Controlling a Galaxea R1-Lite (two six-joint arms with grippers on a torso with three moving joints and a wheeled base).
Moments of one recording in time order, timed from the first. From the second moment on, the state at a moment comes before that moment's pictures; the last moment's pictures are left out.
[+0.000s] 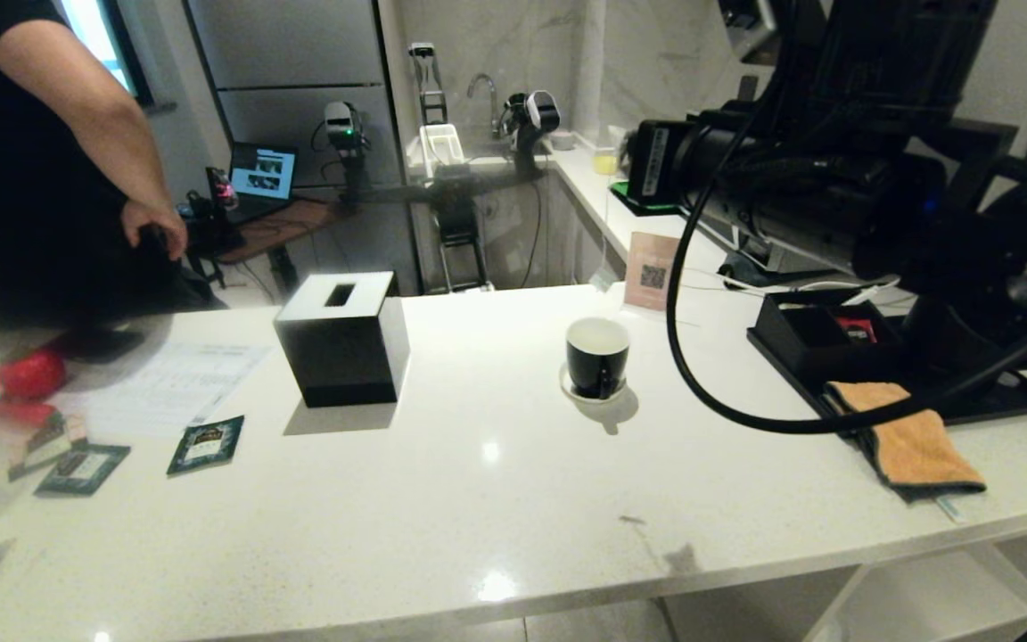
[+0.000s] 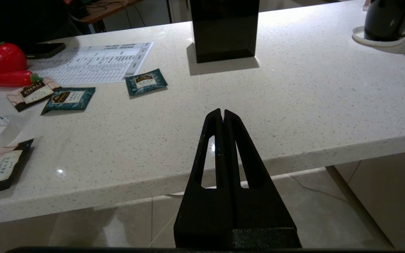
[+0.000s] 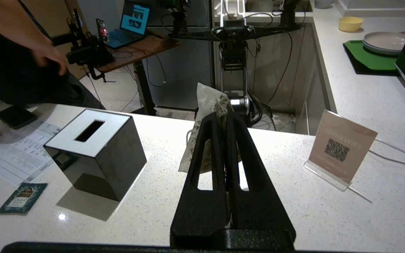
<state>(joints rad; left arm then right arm) 0.00 0.00 0.00 -0.01 -0.03 0.06 0.67 1.77 -1.48 -0.39 -0.28 0.05</state>
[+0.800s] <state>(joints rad) 0.00 0.00 0.00 -0.01 0.00 -0.02 0.69 1.74 -1.43 -0.39 -0.31 0.05</state>
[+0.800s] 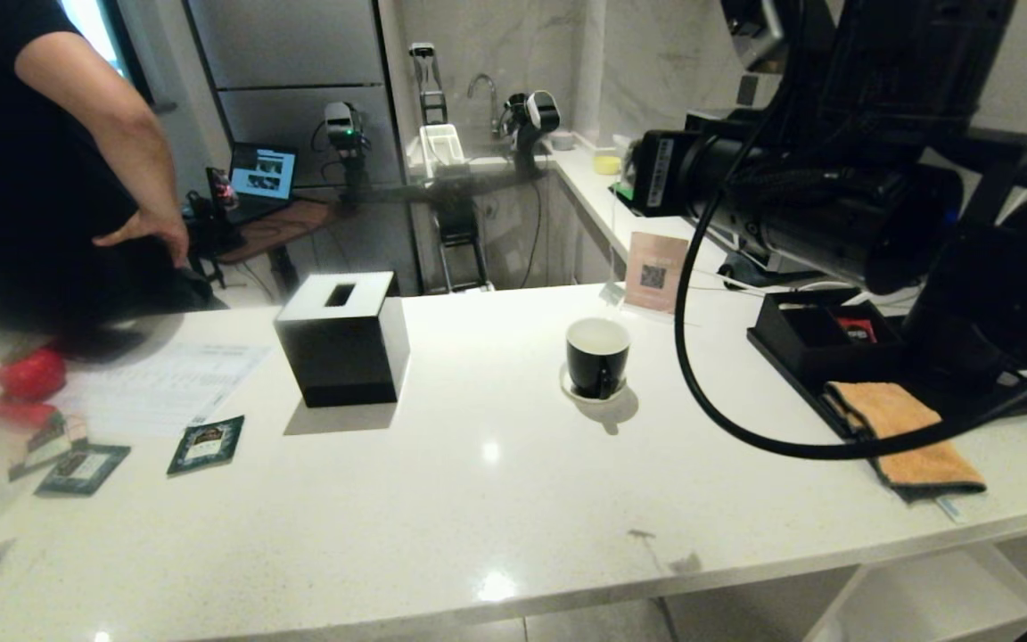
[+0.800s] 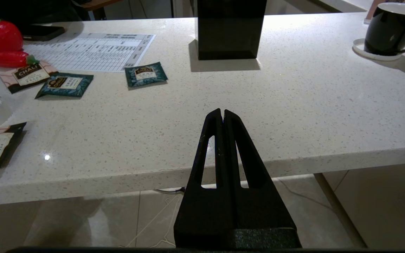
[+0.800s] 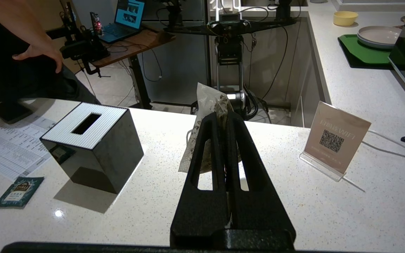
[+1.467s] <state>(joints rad) 0.00 0.02 -0.19 0.17 -0.11 0.01 0.70 1.72 -1.41 -0.39 -0.31 0.05</state>
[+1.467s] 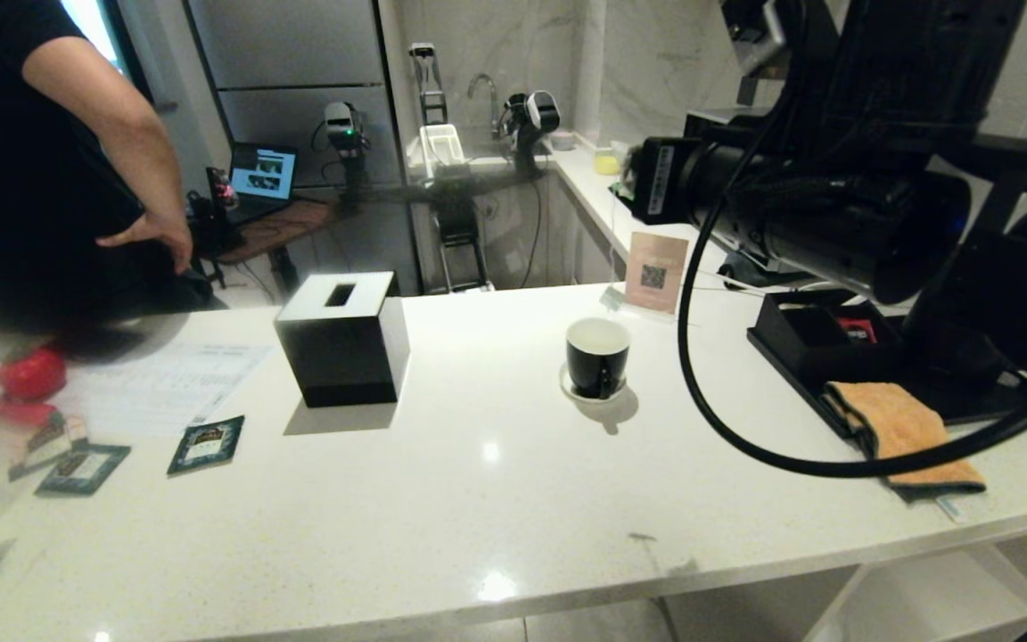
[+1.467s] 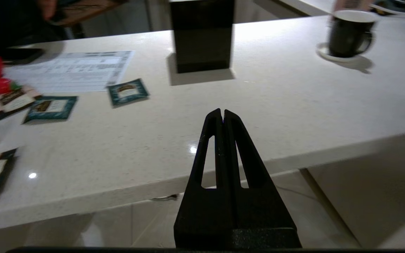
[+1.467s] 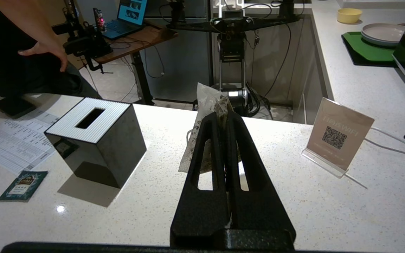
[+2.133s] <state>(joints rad) 0.00 0.48 -0.43 0.13 -0.28 0.00 0.70 1.72 -1.42 -0.39 -0.31 0.05</state>
